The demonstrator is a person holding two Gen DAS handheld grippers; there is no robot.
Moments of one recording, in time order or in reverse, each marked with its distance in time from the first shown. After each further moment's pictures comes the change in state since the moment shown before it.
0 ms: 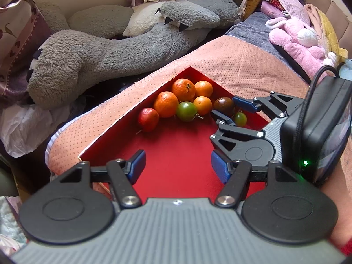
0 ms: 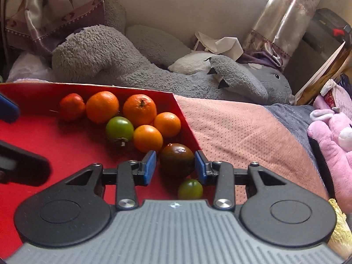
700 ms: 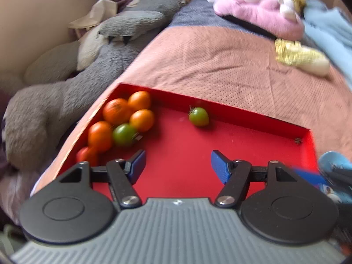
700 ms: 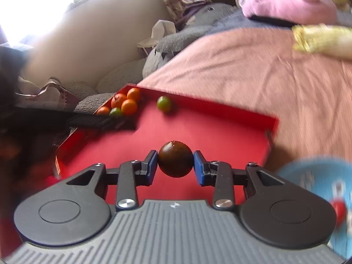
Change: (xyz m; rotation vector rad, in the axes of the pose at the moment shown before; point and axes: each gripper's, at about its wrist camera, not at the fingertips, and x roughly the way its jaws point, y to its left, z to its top) left arm 0.052 -0.086 0.002 0.420 -0.020 -0.018; right arm -0.146 -0.053 -0.157 0.900 -0.028 0.188
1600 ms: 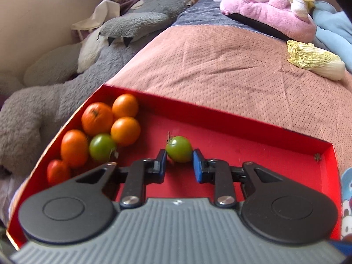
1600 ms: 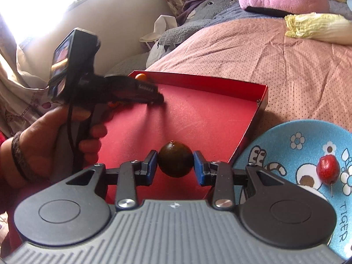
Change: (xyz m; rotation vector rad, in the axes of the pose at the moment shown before) left arm 0.033 -0.010 -0.002 -0.054 -0.044 0.035; right arm -0.031 0.005 -0.030 -0.002 0.017 0.011
